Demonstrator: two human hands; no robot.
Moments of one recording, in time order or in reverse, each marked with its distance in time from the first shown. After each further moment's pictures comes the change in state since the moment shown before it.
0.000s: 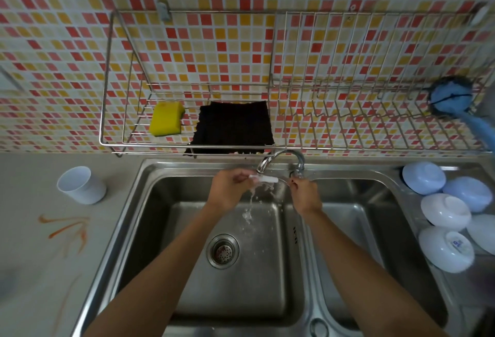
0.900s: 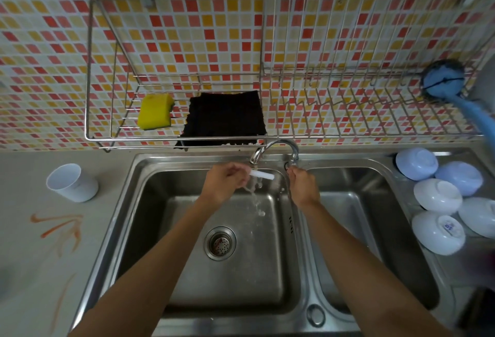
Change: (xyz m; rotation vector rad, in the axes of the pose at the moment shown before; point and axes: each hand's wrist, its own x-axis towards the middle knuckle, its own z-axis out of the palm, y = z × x) left_hand -0.003 0.000 0.001 -0.132 -0.028 -0.093; right_hand -0.011 -0.004 -0.012 -0.005 0.028 0.028
